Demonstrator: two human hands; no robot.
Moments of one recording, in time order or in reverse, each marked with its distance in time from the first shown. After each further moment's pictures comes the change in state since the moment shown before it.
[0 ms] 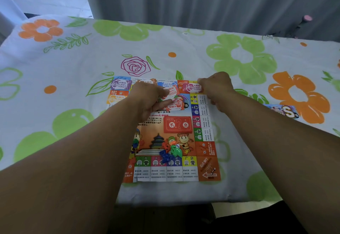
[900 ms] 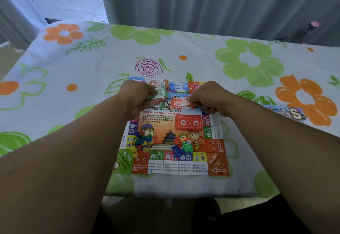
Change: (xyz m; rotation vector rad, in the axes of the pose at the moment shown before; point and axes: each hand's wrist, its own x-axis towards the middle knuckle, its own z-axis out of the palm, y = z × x) left_hand -0.021 0.012 -0.049 0.013 0.117 0.038; right_hand -0.038 -0.015 0.012 -0.160 -0.464 -0.040
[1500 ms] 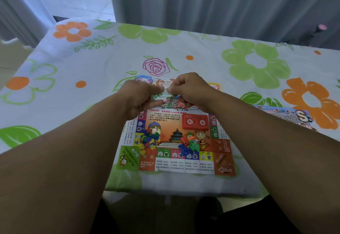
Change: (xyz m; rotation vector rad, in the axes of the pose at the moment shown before) left_hand 0.000 -0.002 -0.024 0.032 -0.059 -0.005; right_hand -0.009 -0.046 0.047 0.107 -0.066 -0.287
